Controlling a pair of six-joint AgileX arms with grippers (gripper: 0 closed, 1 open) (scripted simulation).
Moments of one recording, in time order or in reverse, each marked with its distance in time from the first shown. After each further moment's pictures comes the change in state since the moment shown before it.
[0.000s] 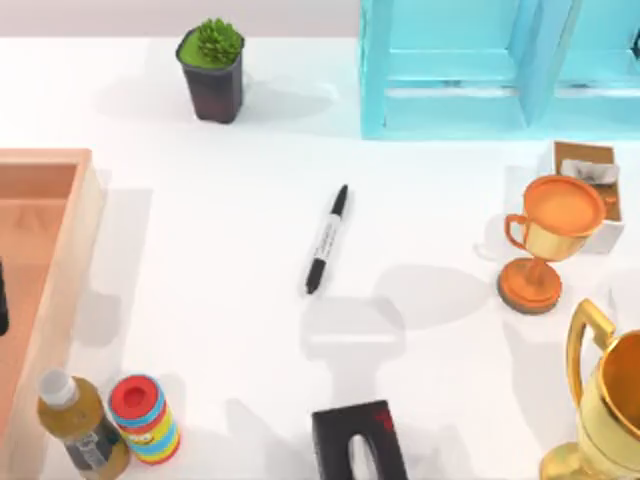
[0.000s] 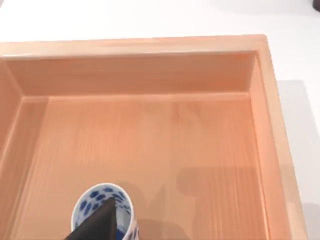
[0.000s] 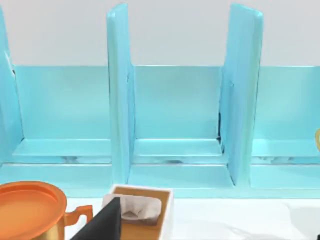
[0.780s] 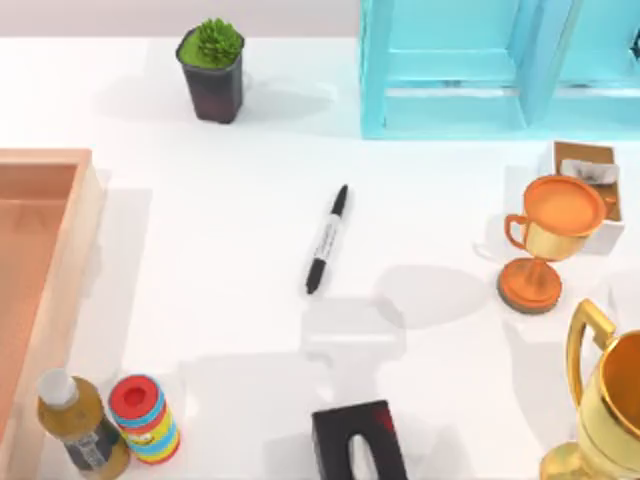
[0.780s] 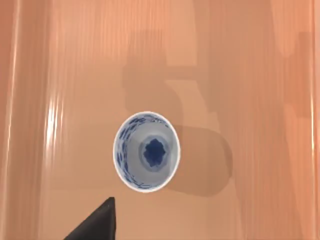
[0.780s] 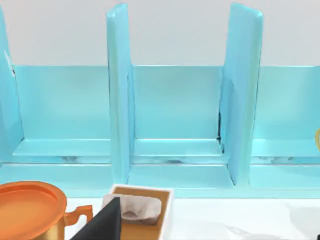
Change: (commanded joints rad) left arm 0.083 0.595 0.511 -0.430 -0.008 0.075; right arm 0.000 0.000 0.000 0.000 0.000 0.000
